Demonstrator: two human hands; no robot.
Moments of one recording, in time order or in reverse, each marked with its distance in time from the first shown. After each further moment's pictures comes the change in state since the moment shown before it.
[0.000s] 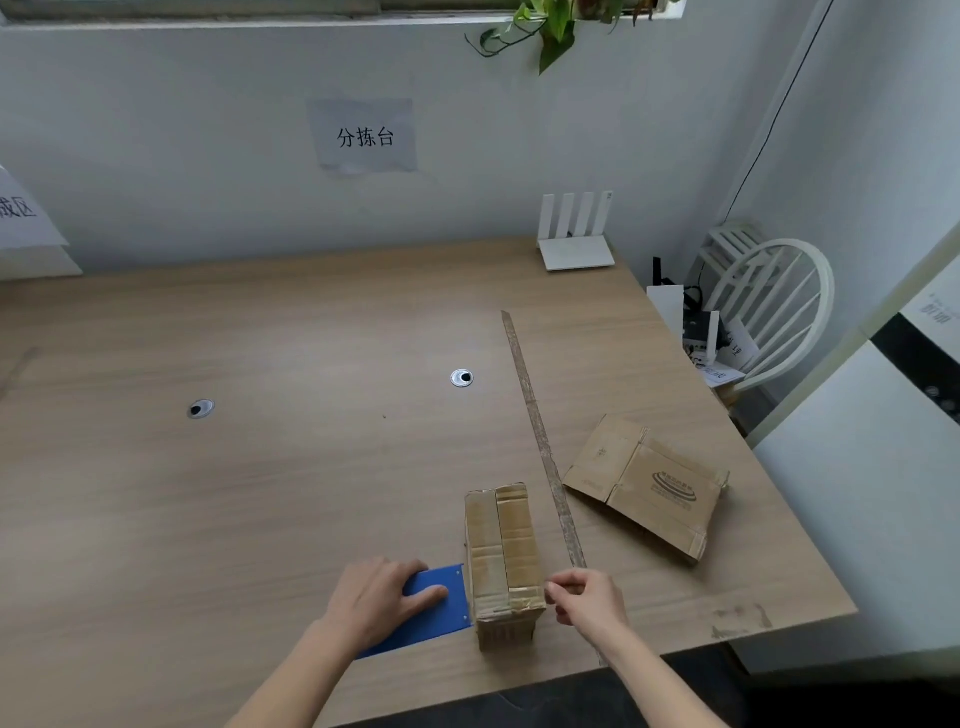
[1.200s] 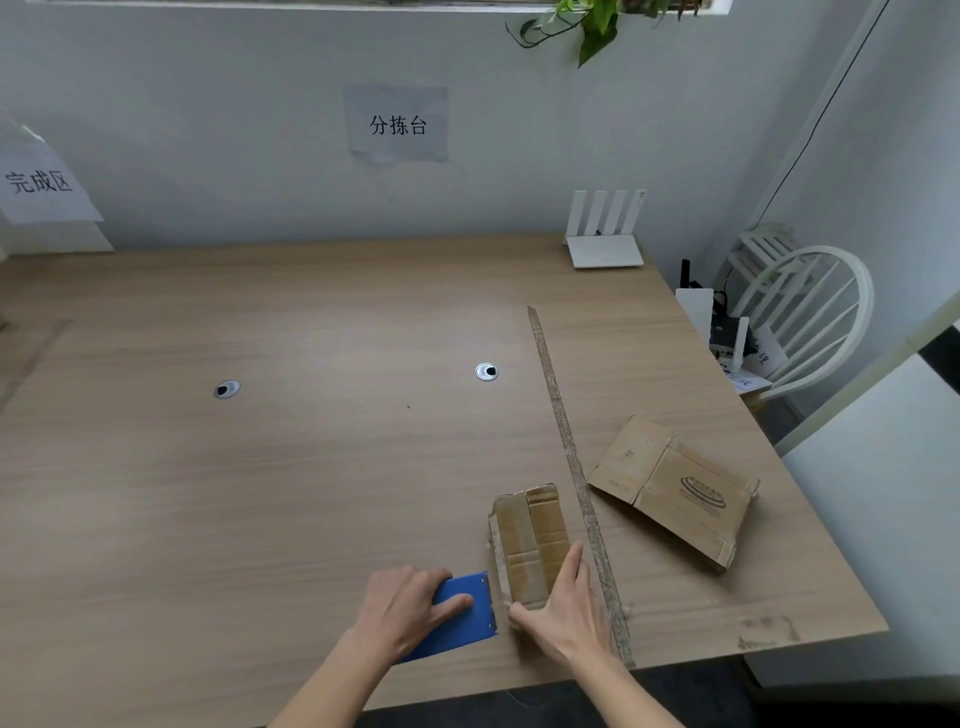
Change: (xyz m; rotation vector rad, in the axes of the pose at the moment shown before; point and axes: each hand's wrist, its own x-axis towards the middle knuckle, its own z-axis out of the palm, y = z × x) left_hand -0.010 -0.004 0.026 0.039 0.009 -0.013; right_hand -0.015 -0.016 0.067 -0.623 0.074 -0.124
